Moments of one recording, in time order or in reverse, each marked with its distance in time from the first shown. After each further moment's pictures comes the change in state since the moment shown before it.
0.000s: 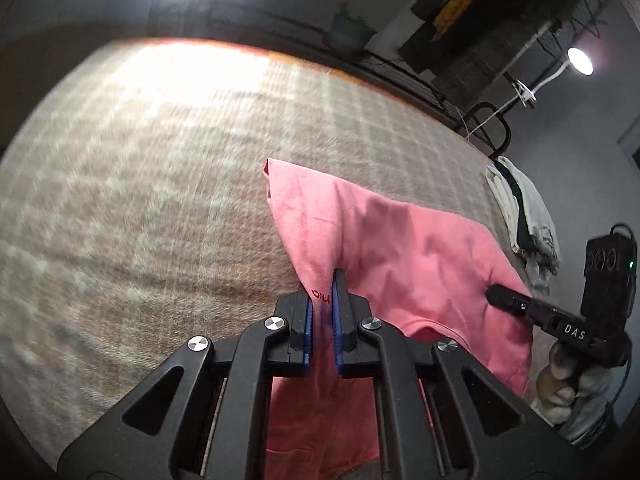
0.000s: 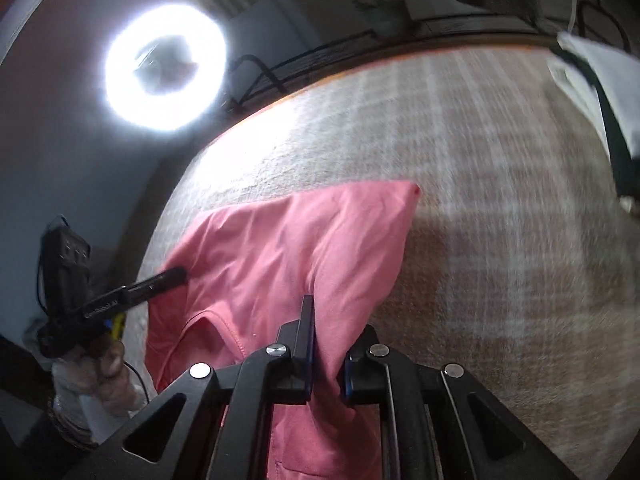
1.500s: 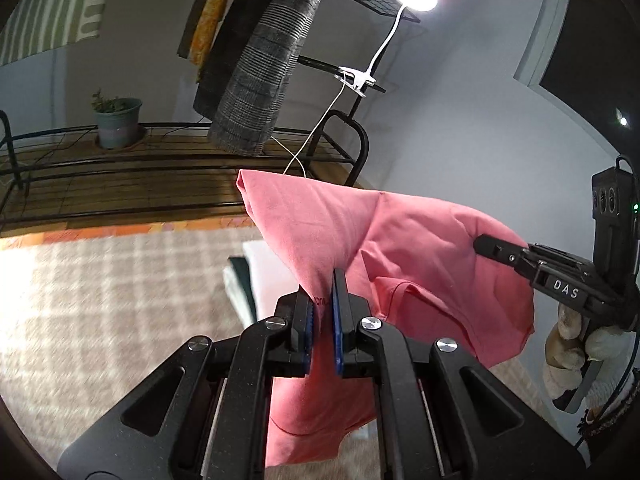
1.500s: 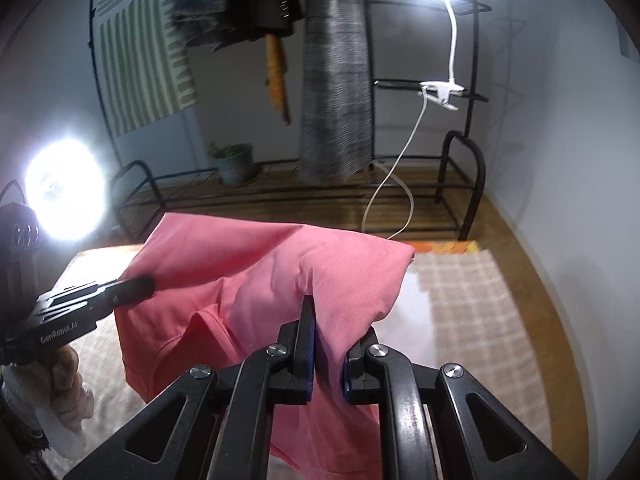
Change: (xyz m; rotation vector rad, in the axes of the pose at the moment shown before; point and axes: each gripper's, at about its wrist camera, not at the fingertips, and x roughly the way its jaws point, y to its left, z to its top) left arm 0.127 -0.394 0.098 0.361 -0.137 -0.279; right arm -0.259 -0.213 0.117 -0.082 -0.353 -0.446
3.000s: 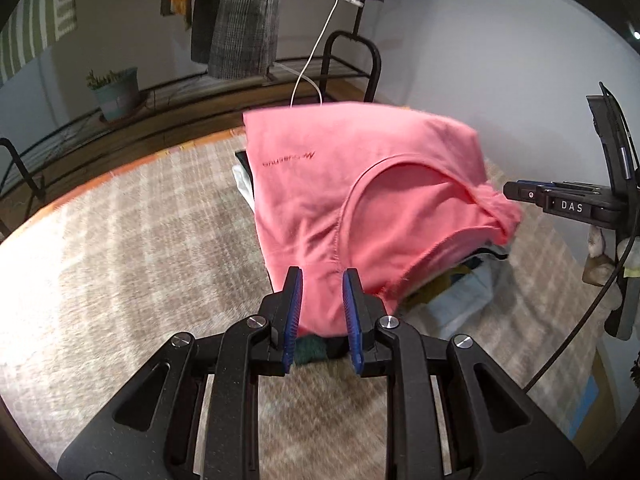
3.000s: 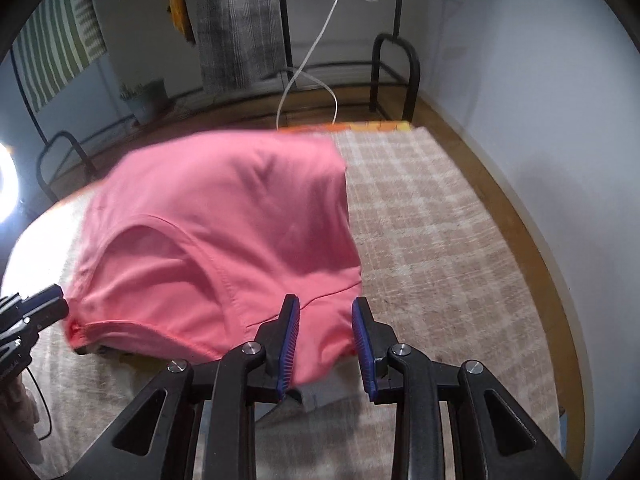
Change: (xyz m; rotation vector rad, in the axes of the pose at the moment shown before) left arm 0.022 -0.009 -0.080 0.178 0.216 0.145; right arm 0.052 -0.067 -0.081 0.149 0.246 -0.177
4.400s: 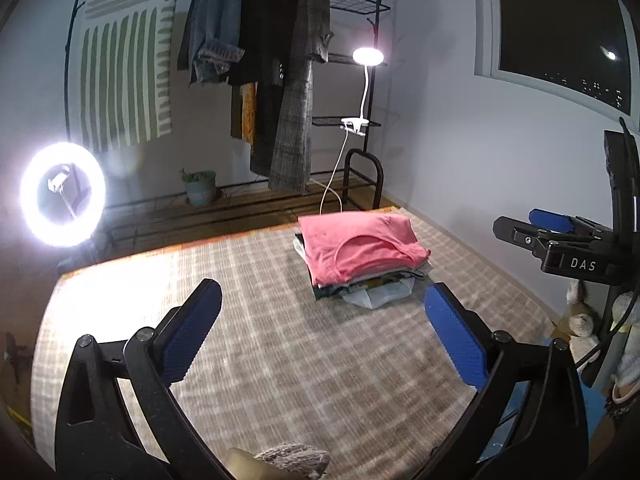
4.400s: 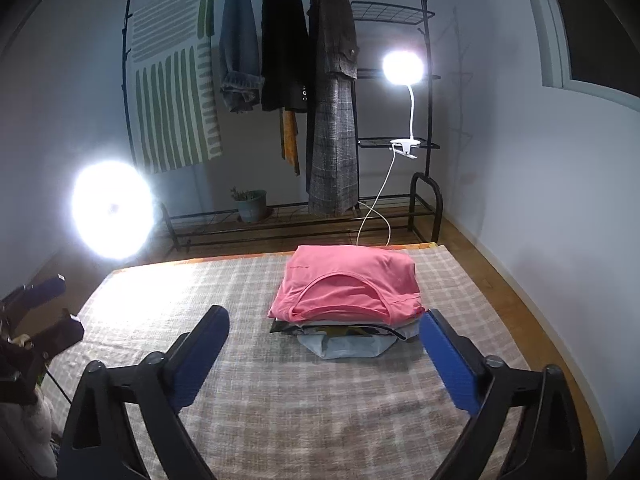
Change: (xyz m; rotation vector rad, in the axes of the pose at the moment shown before) left arm -0.316 -0.050 -0.121 -0.011 -0.377 0.131; right arm -0.294 0.112 -0.141 -0.070 -0.454 0.103
